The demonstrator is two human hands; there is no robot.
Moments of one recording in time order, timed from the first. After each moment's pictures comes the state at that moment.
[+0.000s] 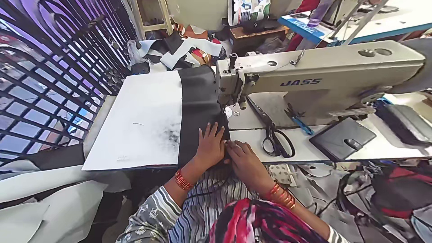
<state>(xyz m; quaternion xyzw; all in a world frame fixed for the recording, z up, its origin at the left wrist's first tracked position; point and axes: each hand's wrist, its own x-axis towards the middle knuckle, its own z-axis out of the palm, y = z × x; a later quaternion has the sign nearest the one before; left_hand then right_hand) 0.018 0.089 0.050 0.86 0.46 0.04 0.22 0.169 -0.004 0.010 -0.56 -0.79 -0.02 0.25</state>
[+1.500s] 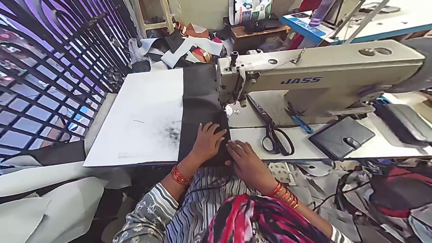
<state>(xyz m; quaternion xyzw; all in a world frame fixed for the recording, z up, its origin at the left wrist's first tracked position) 0.000 0.098 0.030 0.90 0.37 0.18 0.17 0.173 -0.013 0.014 -0.55 -0.80 0.01 0.24</state>
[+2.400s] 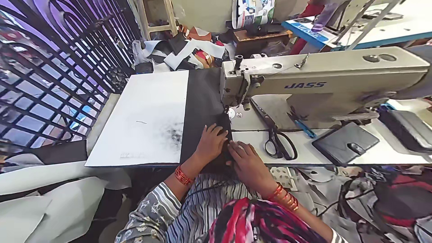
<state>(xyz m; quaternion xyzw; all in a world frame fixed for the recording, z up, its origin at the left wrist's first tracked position) 0.006 0.102 0.026 0.89 0.37 0.21 0.17 0.171 -0.006 0.015 -0.56 -0.80 -0.02 0.22</state>
